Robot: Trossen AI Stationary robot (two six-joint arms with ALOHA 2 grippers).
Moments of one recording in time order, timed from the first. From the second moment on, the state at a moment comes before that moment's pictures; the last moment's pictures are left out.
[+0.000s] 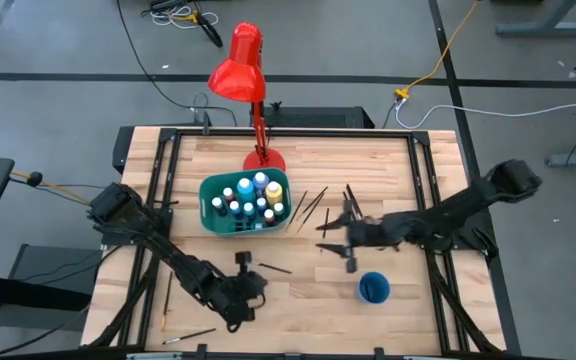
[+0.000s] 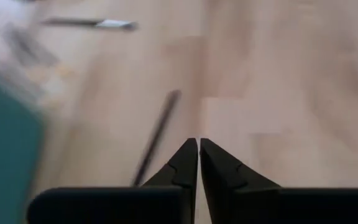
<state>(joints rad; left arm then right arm) -0.67 1.77 1.02 -0.24 -0.66 -0.53 0.34 1.36 0.50 0.81 0.30 -0.05</state>
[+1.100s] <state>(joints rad) -0.72 1.61 1.02 -0.51 -0.92 -0.82 0.34 2.24 1.14 0.60 0.42 0.25</state>
